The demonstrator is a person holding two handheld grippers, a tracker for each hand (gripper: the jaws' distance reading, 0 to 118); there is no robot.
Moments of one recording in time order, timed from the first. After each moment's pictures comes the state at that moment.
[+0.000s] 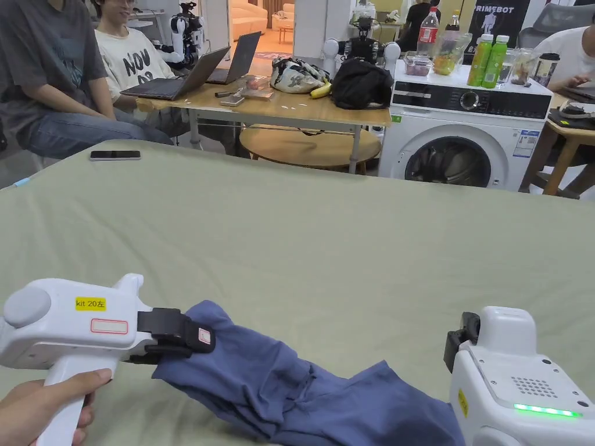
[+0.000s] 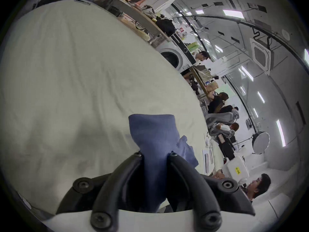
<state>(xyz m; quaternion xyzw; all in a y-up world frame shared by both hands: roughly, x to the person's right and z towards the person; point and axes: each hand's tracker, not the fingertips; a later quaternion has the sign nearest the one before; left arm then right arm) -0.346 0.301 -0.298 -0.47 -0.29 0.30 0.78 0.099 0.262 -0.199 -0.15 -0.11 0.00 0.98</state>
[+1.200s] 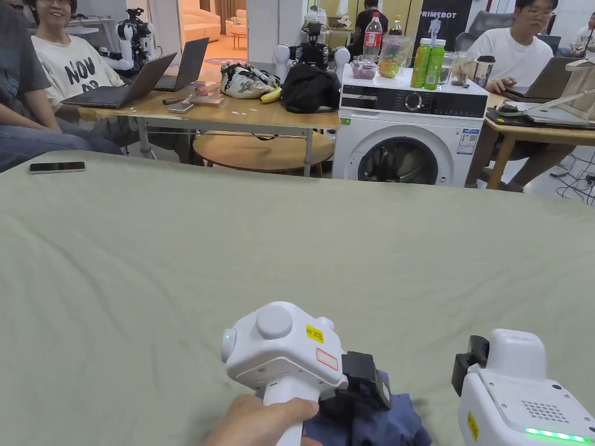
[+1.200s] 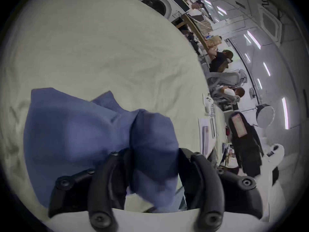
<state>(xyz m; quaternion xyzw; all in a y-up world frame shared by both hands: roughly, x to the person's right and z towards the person) -0.064 0.262 -0.321 -0.60 -0.36 0.20 0.69 0.161 0.253 -0.159 -0.16 -0.17 -0.02 0.97</state>
